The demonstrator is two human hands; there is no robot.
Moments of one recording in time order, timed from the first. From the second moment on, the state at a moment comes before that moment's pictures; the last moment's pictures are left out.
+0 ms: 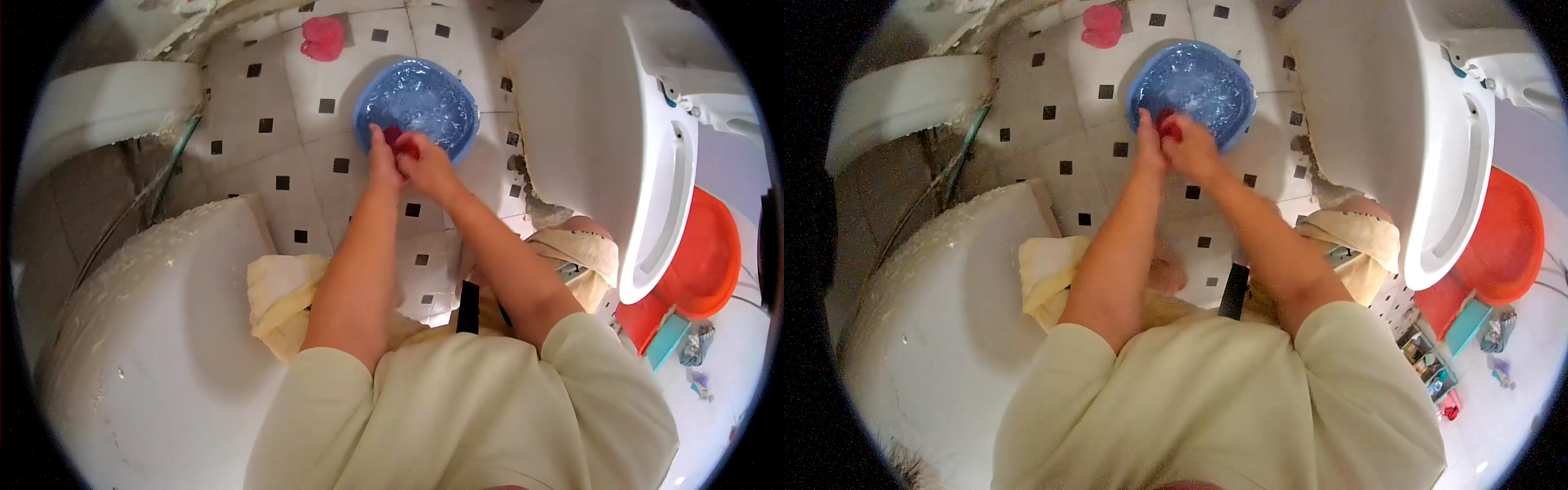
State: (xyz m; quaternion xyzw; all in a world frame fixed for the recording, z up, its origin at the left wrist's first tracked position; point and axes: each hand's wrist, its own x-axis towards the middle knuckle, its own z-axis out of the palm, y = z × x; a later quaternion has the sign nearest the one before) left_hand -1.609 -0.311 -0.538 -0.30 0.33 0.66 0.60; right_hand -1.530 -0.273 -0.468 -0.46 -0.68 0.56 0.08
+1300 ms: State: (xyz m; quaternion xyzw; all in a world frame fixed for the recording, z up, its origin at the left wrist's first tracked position) left_hand -1.651 -0.326 -0.528 -0.04 0.83 0.33 0.46; right_hand -1.433 -0.187 -0.545 -0.67 -0.24 0.70 0.01
